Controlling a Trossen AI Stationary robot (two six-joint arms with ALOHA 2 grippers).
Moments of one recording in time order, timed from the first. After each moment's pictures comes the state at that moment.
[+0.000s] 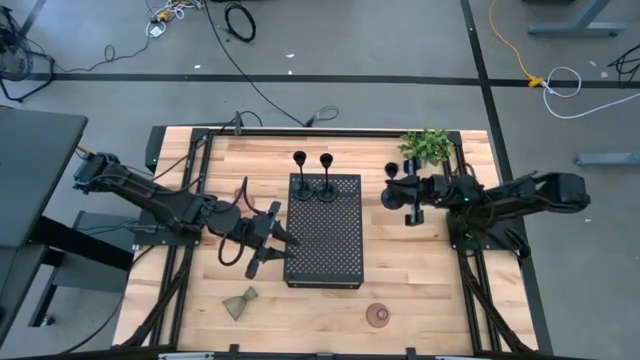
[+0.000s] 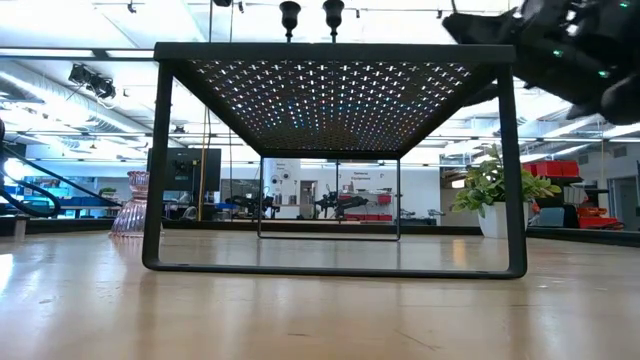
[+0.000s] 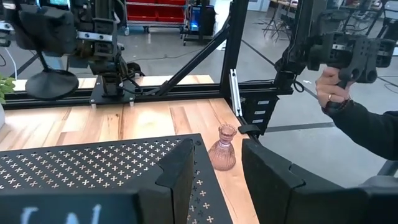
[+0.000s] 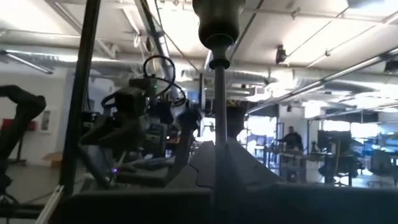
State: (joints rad) left arm -0.35 1.16 0.83 0.14 -0.09 -0.12; right arm -0.22 1.18 0.12 1.56 -0.22 0.00
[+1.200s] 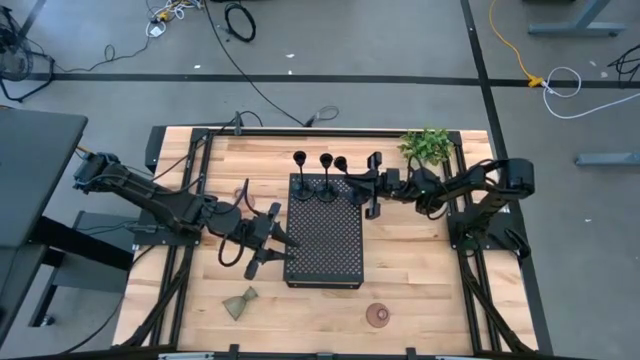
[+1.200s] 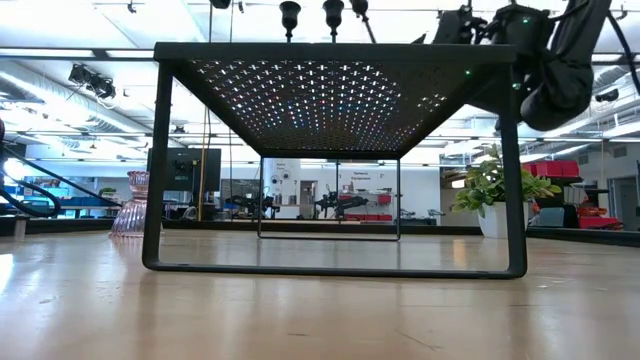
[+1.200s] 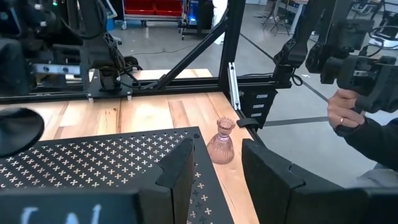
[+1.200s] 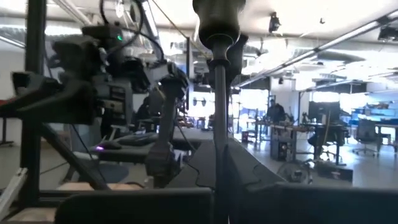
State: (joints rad) left arm -0.35 1.16 0.83 0.11 -0.08 -0.12; right arm -0.20 1.64 0.44 1.57 -0.17 -0.01
